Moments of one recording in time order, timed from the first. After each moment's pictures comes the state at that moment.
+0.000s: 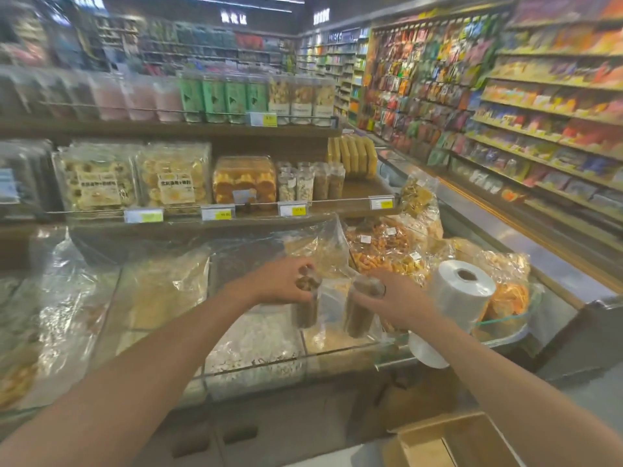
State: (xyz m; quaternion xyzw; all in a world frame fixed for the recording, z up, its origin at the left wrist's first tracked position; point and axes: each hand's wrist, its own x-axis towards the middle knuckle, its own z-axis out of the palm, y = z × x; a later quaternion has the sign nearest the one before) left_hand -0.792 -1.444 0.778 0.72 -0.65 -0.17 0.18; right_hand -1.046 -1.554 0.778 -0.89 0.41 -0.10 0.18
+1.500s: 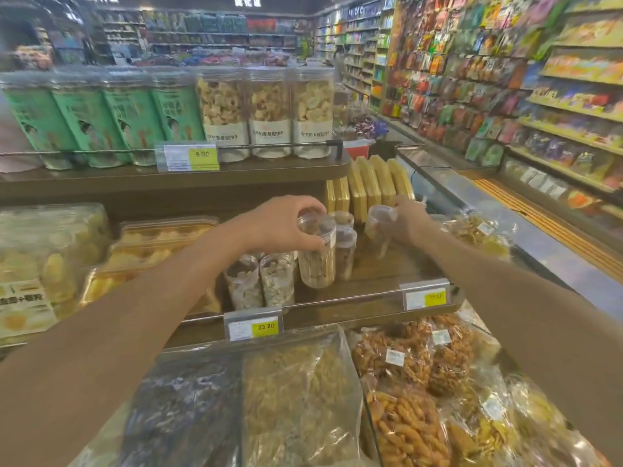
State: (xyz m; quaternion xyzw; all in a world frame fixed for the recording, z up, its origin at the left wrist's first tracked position) left_hand -0.566 -1.899 0.883 0.75 -0.62 -0.12 0.20; right_hand -0.746 -2.152 0.812 -0.86 0.45 -0.15 0.21
